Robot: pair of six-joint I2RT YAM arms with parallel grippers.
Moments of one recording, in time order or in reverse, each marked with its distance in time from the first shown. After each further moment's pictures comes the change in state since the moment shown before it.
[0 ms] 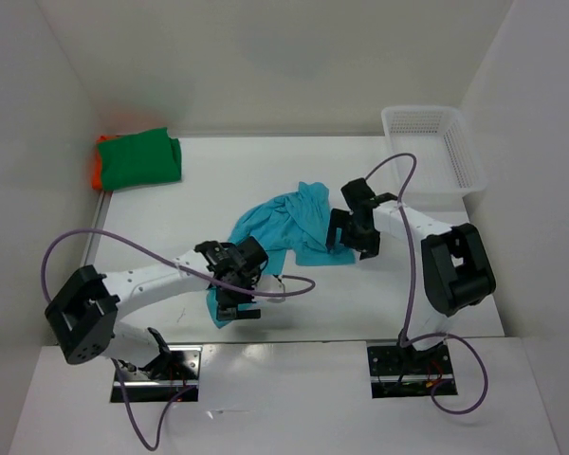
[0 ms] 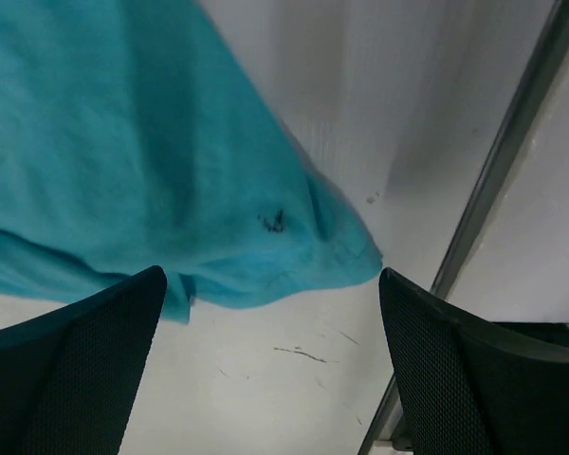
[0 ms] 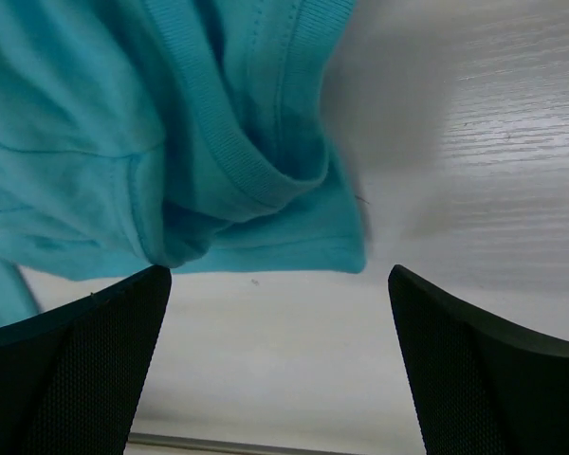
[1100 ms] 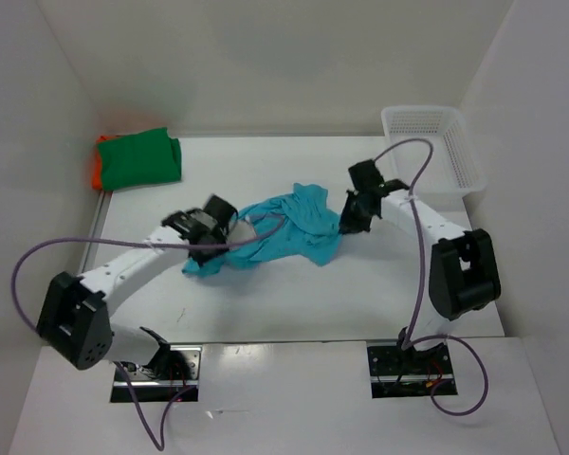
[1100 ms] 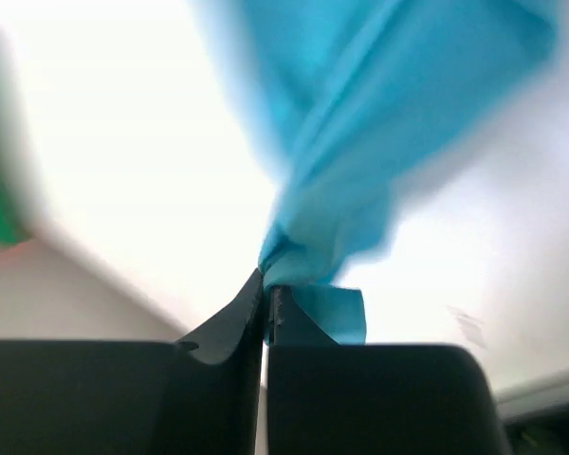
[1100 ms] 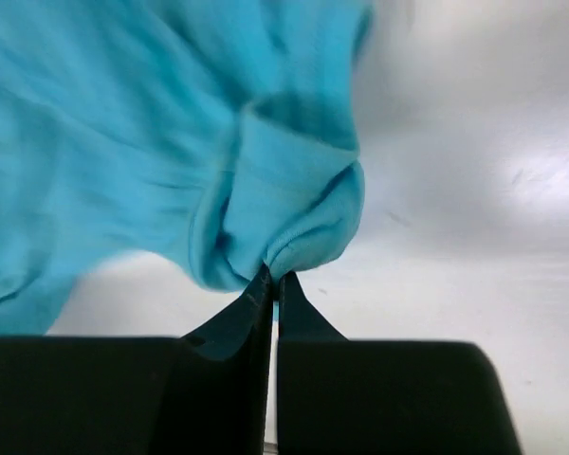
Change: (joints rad) left arm 0.254 0.013 0.046 0.061 -0.312 -0.041; right arm -0.027 -0.018 0.043 0.026 -0.040 0.094
